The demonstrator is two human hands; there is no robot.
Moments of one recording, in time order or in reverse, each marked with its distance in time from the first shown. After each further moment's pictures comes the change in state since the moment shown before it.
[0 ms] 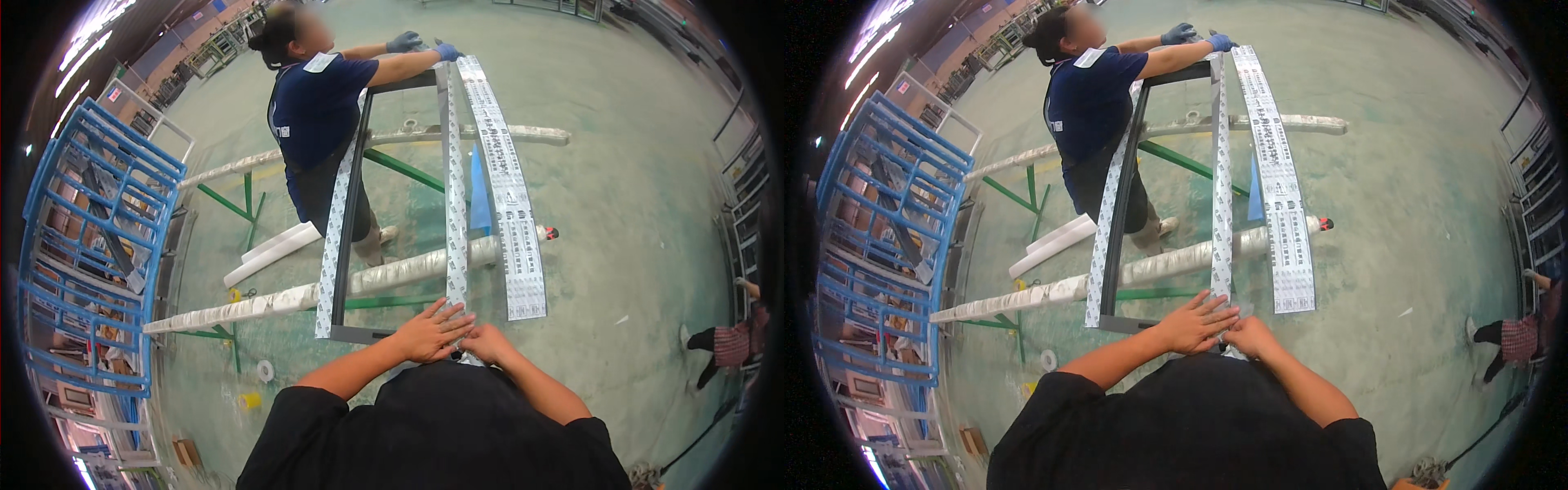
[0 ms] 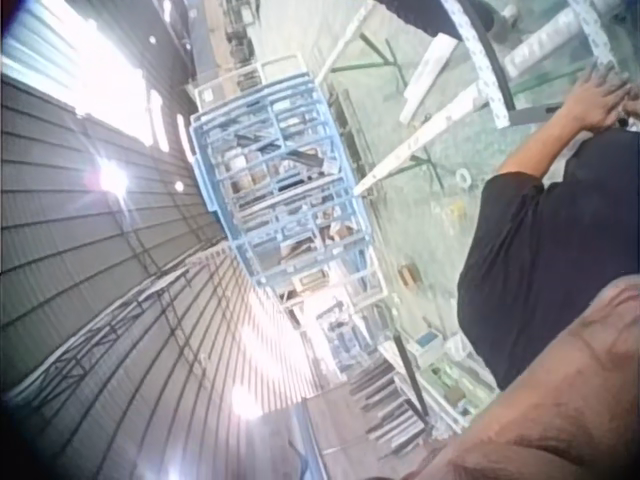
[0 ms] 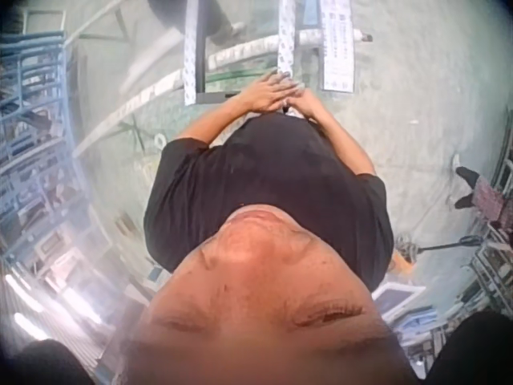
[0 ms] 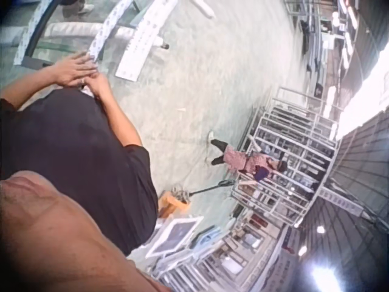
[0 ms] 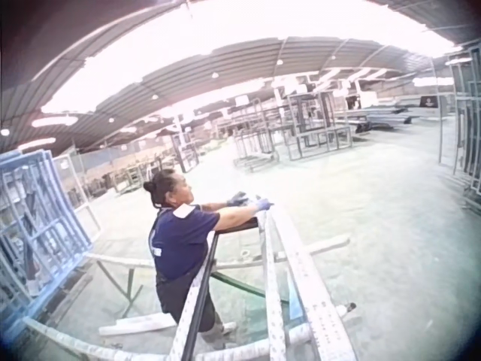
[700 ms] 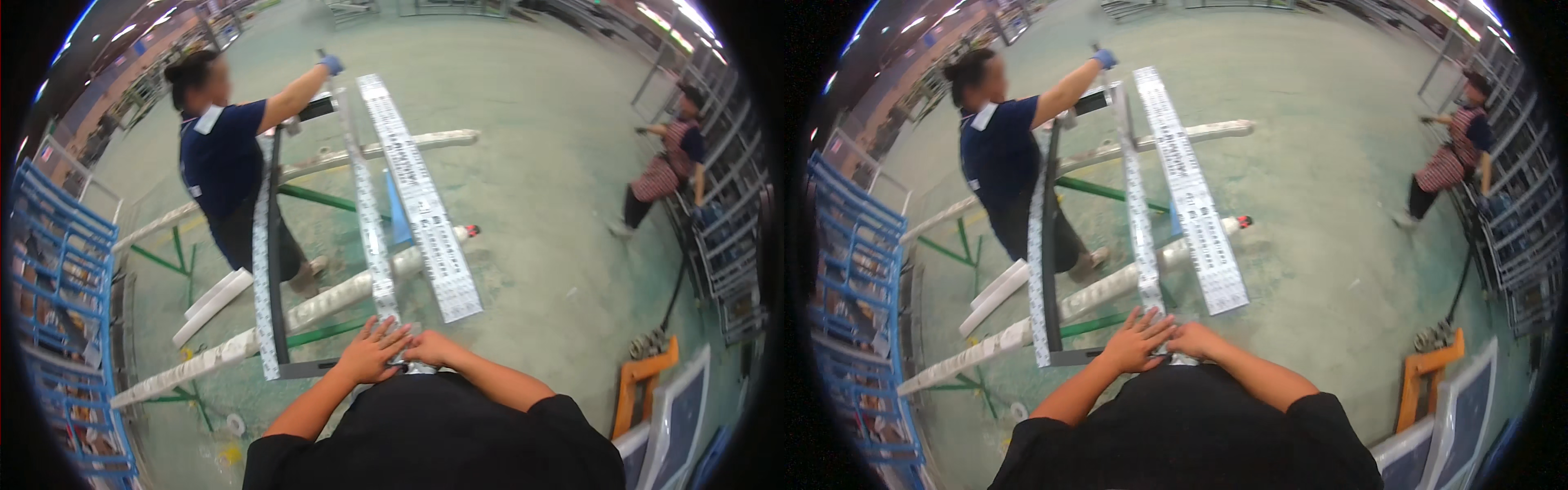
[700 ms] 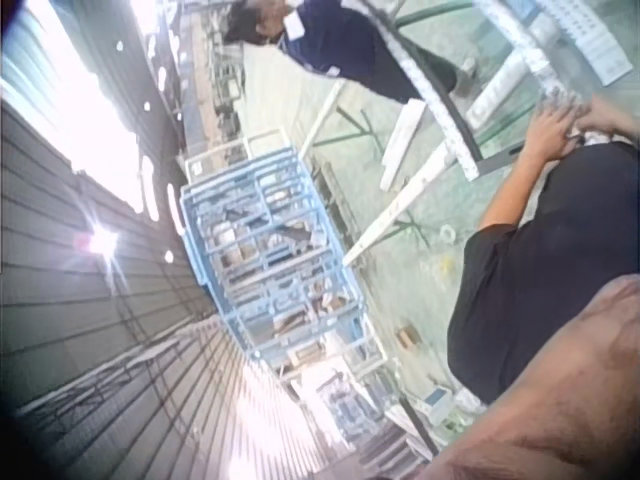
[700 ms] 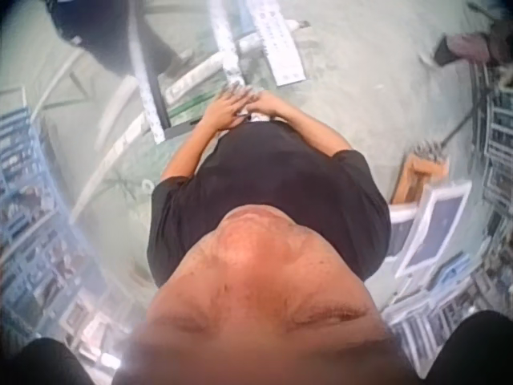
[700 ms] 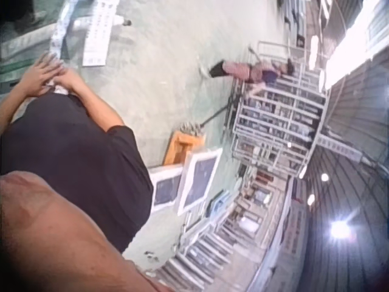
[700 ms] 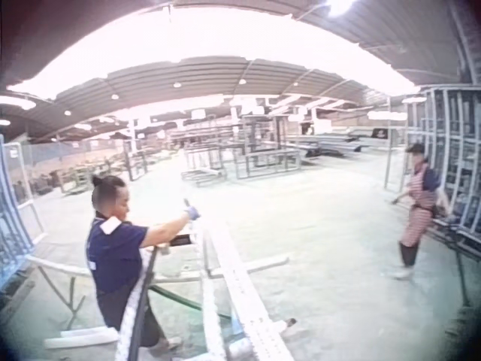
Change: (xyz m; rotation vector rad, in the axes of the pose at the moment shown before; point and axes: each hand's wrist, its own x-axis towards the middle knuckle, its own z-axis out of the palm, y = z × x) left_hand 0.002 0.007 -0.002 0.072 -0.040 -0.075; right_hand -0.003 -0.003 -0.007 0.035 -0.011 -0.052
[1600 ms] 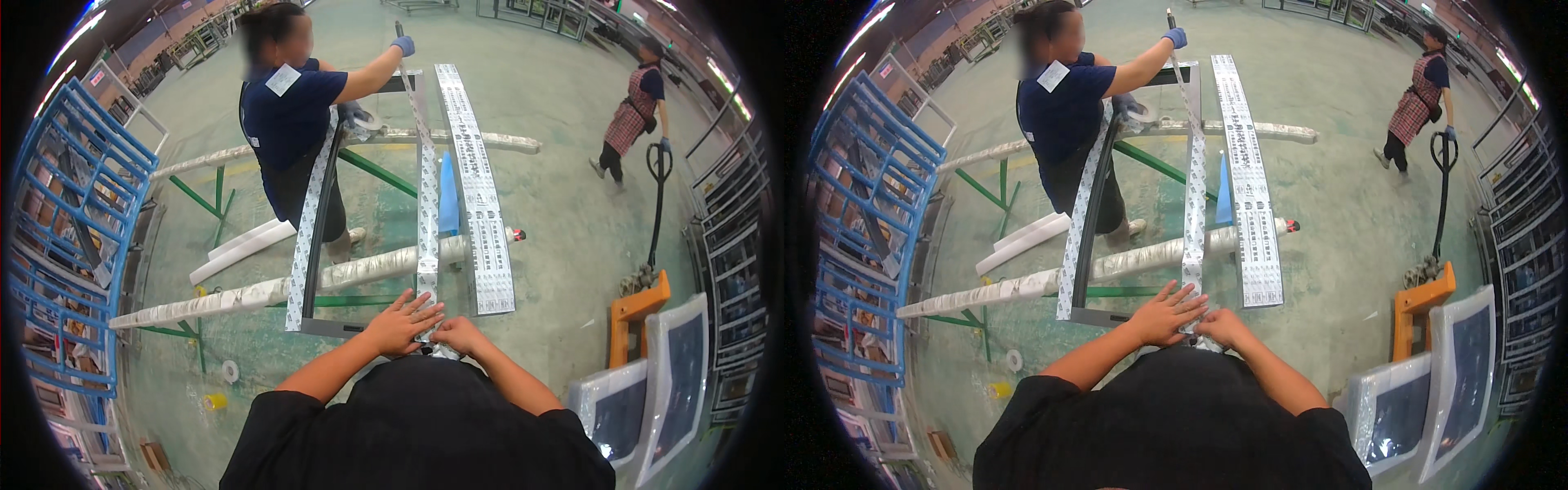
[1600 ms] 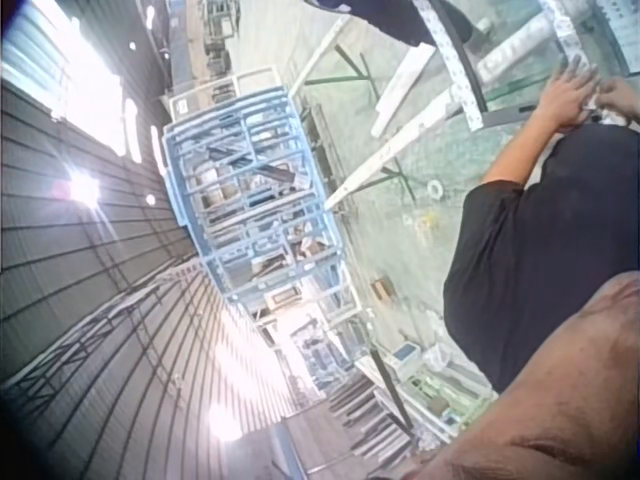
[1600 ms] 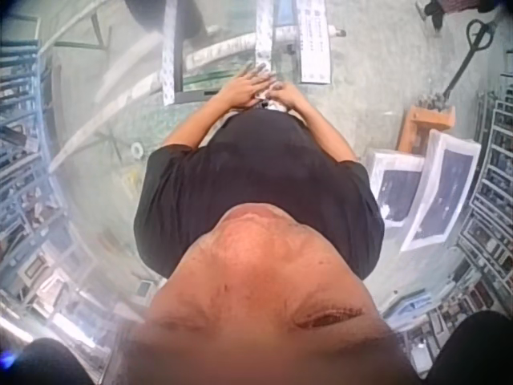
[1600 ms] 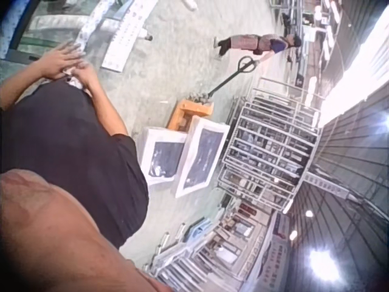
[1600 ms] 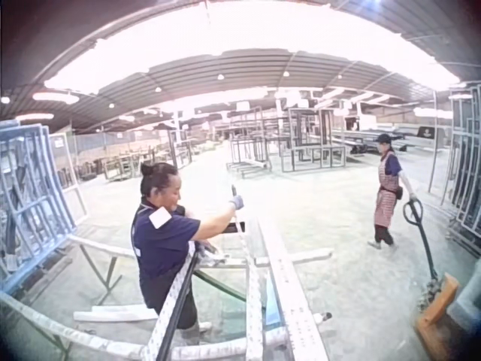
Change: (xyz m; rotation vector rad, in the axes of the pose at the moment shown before) left_hand -0.005 0.005 -0.003 -0.015 0.093 -0.025; right_hand 0.003 0.007 0.003 0.093 0.009 0.063
